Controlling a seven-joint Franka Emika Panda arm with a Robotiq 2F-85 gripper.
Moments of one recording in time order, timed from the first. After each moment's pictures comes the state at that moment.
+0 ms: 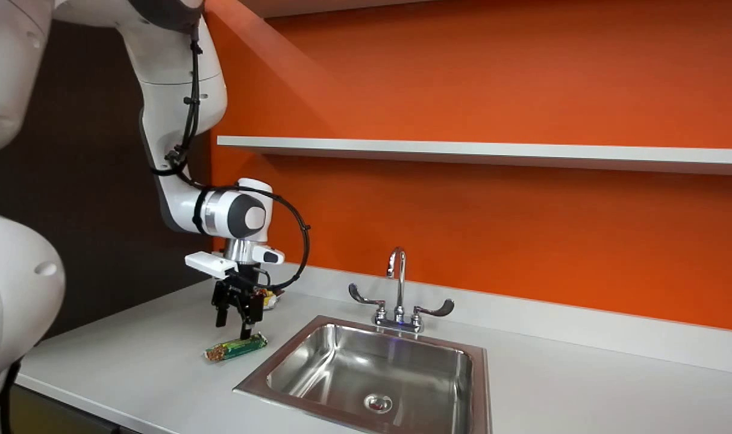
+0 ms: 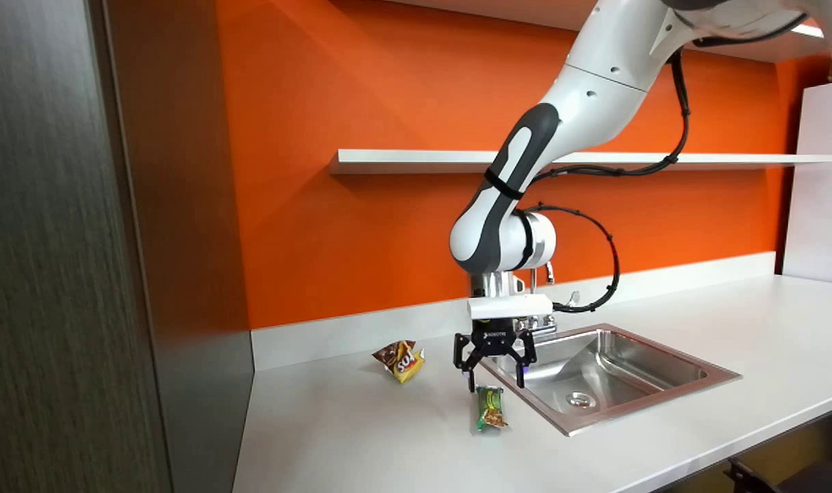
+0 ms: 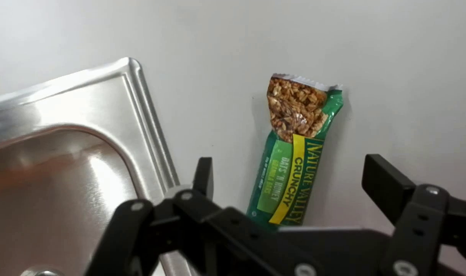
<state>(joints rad) 0.10 0.33 0.09 -2.28 0.08 2.44 0.37</state>
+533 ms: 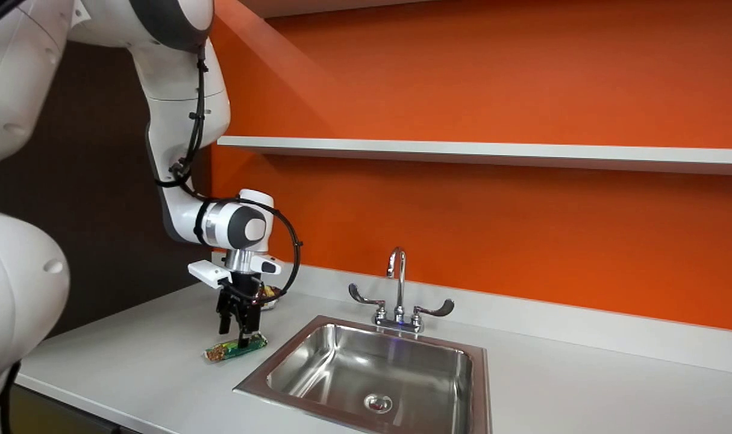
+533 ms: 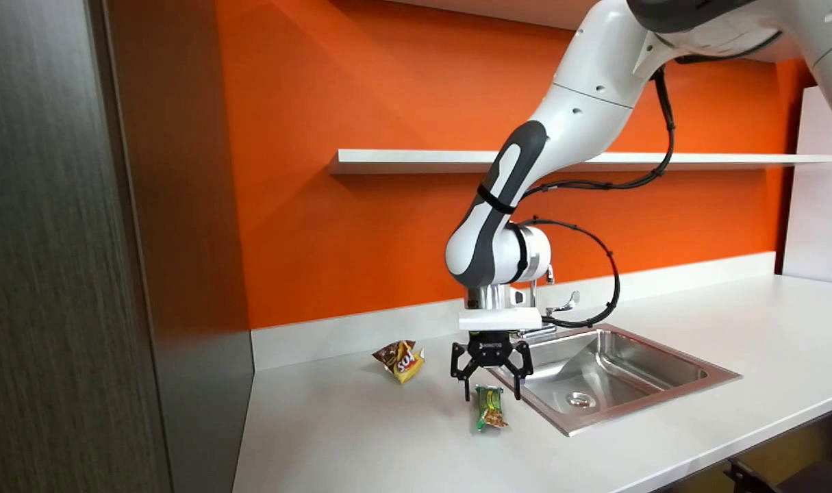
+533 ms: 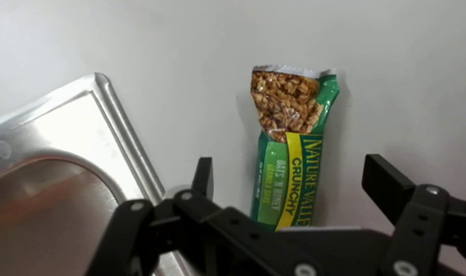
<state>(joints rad) 0.14 0.39 0.05 -2.25 0.11 2.48 0.49</state>
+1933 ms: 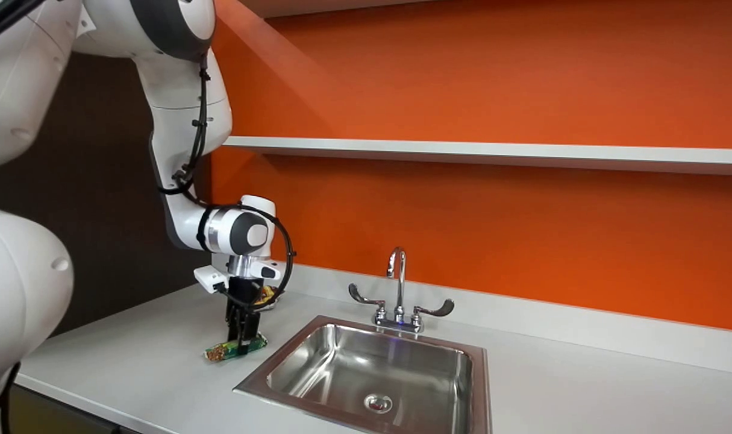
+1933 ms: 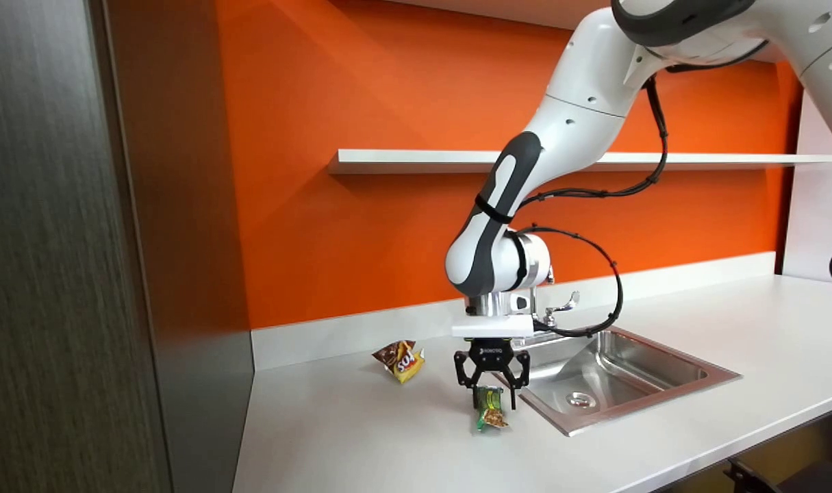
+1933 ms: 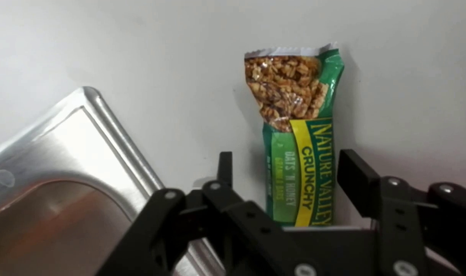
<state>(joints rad) 0.18 0.43 0.00 -2.23 0.11 2.51 0.63</state>
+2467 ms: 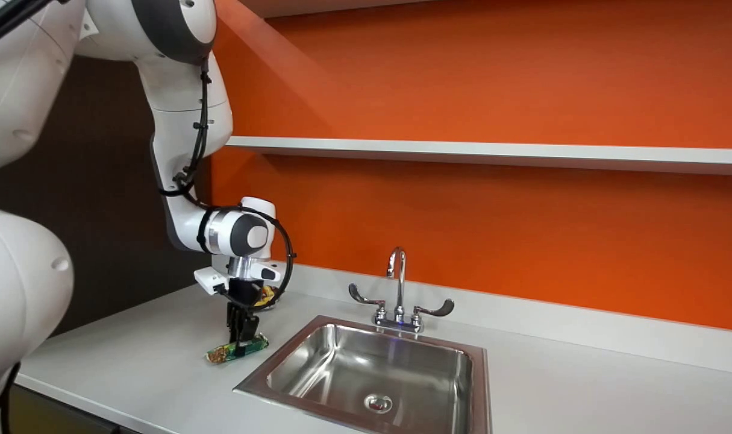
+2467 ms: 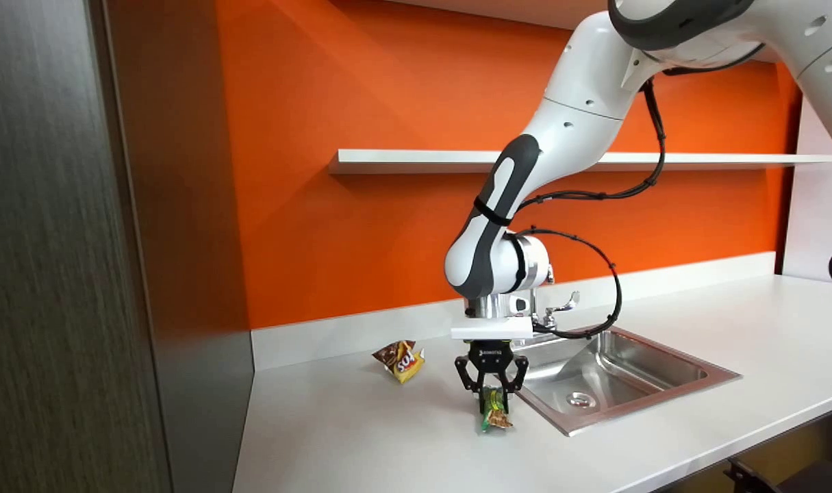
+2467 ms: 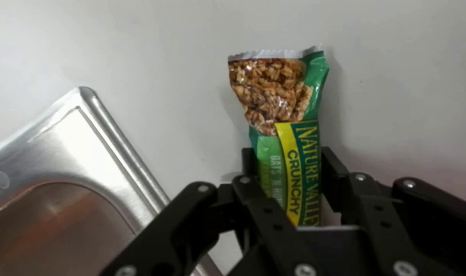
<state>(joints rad) 0.18 0.44 0.00 -2.22 0.11 2.51 0.63</state>
